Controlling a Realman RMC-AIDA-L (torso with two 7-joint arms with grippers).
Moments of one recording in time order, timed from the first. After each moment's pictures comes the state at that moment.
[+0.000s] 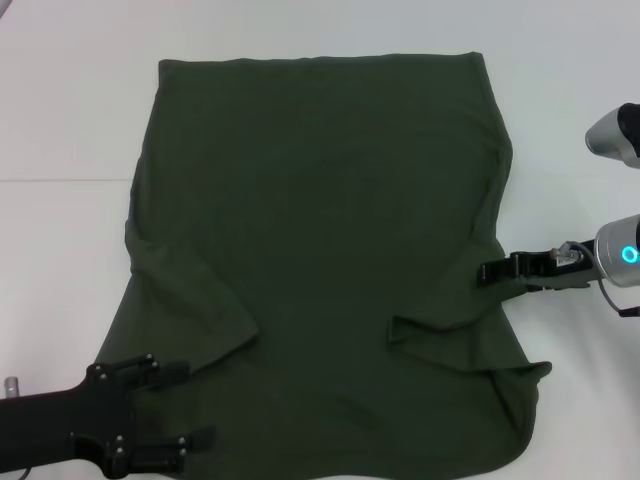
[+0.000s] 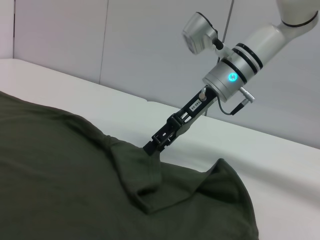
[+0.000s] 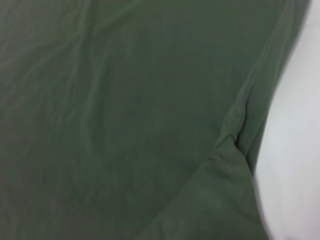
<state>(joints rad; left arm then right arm) -0.39 -2.12 0.50 0.80 2.17 1.75 -1.24 0.82 2.03 -0.85 -0.58 -2.59 -0.93 2.65</state>
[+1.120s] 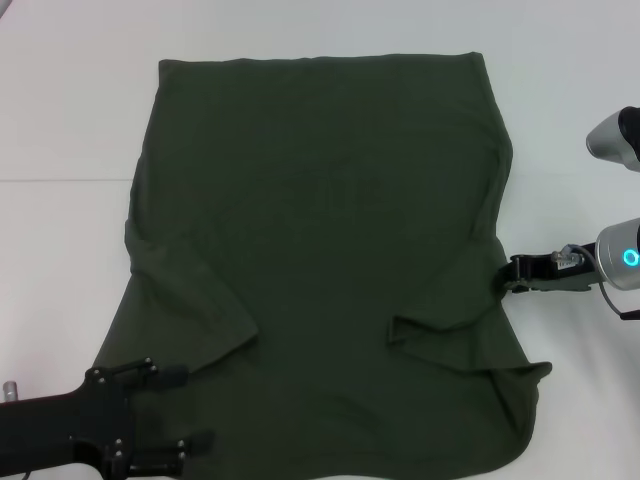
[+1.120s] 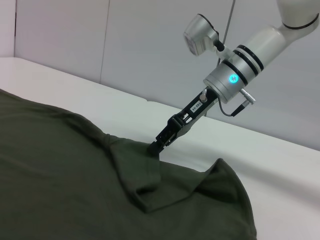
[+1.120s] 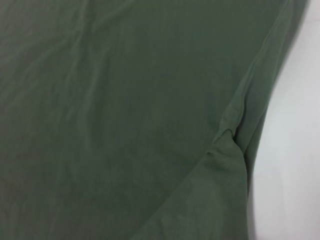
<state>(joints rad) -0.38 -2.12 0.50 0.80 2.16 1.75 -1.25 0.81 2.03 -0.86 -0.59 -2.58 -0.93 2.65</state>
